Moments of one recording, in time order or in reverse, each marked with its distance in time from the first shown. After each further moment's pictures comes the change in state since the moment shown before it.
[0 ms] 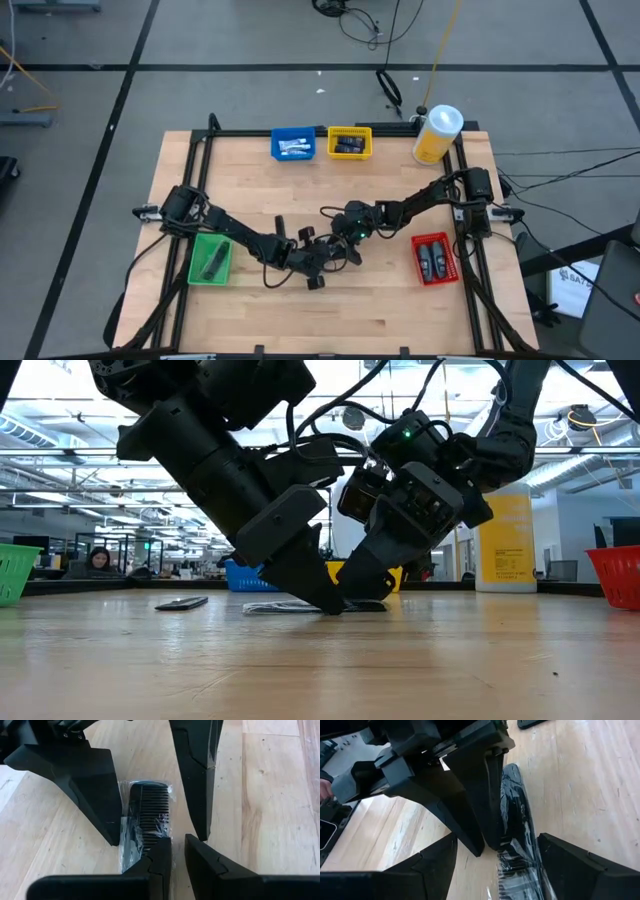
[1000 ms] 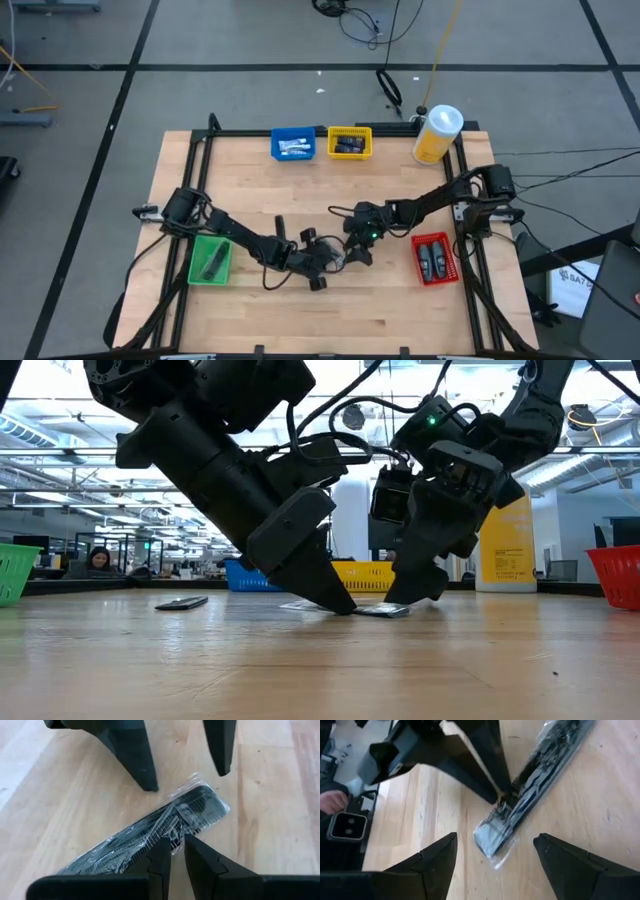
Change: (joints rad) left arm -0.023 0.003 -0.001 0.080 -0.017 0.004; right arm -0.010 -0.178 -0.002 -0.154 -0.003 0.205
